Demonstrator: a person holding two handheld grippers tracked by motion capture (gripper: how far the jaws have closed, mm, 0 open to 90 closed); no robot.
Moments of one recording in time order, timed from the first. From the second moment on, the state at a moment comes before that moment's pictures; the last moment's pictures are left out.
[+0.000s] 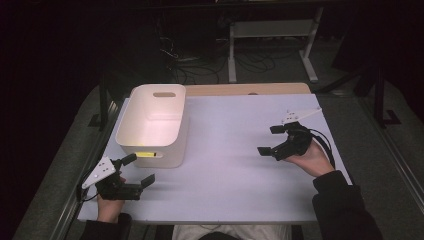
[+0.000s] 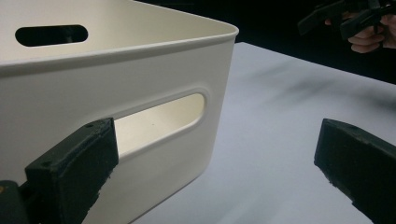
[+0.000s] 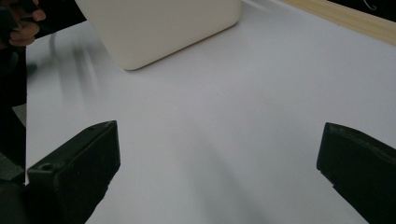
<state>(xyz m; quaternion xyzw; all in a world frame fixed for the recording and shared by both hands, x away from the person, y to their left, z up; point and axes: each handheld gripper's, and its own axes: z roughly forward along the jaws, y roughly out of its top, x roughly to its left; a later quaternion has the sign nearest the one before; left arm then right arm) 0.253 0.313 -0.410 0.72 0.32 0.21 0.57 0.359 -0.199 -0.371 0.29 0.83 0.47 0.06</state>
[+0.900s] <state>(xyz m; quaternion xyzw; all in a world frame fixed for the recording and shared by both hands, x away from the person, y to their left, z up) 0.252 0.313 -0.410 0.73 0.32 0.21 0.57 0.325 -0.231 -0.397 0.31 0.82 0.48 0.08</state>
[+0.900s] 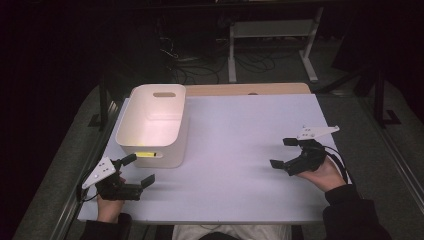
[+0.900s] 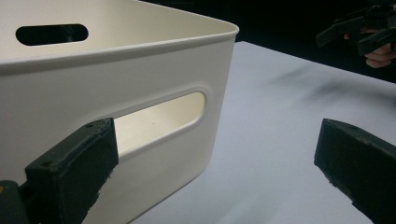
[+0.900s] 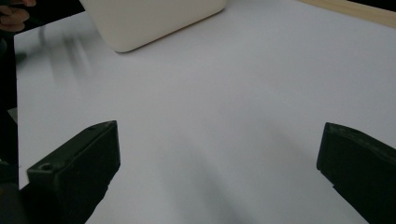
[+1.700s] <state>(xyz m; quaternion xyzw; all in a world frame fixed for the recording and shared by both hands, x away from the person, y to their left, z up) 0.251 0.314 -0.410 0.72 0.32 0.21 0.57 0.301 -0.259 -0.423 0.35 0.79 0.49 0.10</state>
